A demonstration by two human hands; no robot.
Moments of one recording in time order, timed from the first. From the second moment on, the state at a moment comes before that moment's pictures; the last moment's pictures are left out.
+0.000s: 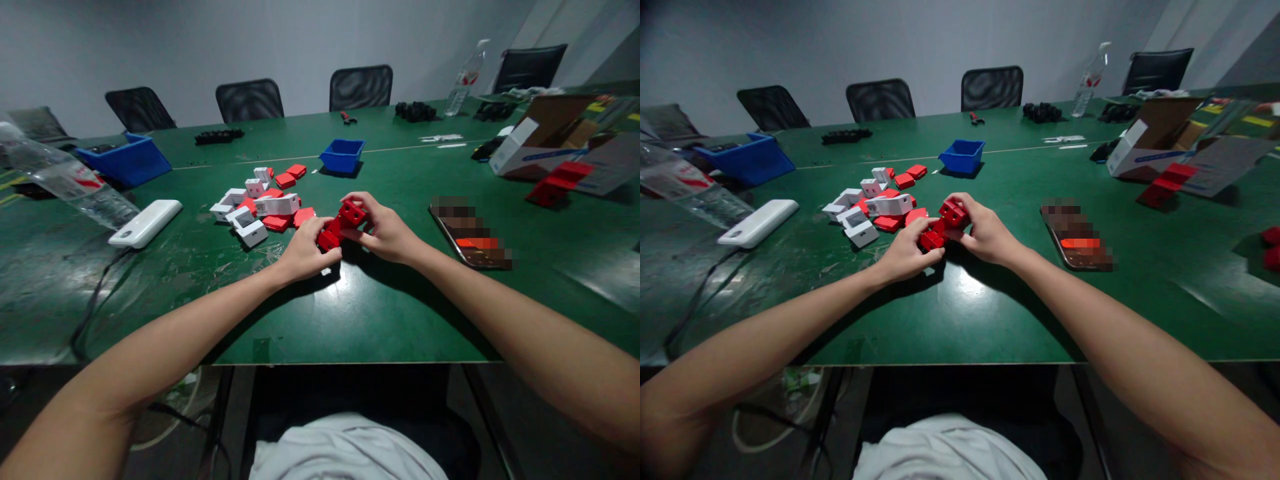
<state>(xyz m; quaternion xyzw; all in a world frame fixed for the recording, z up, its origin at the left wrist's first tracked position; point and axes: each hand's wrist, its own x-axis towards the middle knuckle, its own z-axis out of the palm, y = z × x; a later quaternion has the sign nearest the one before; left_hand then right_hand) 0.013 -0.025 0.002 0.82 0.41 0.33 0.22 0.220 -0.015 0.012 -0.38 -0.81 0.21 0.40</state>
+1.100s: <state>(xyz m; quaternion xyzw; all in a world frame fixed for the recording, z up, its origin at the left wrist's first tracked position) 0.012 -0.014 -0.005 0.65 0.44 0.49 0.39 0.217 -0.021 0.011 -0.39 -0.82 0.28 0.32</state>
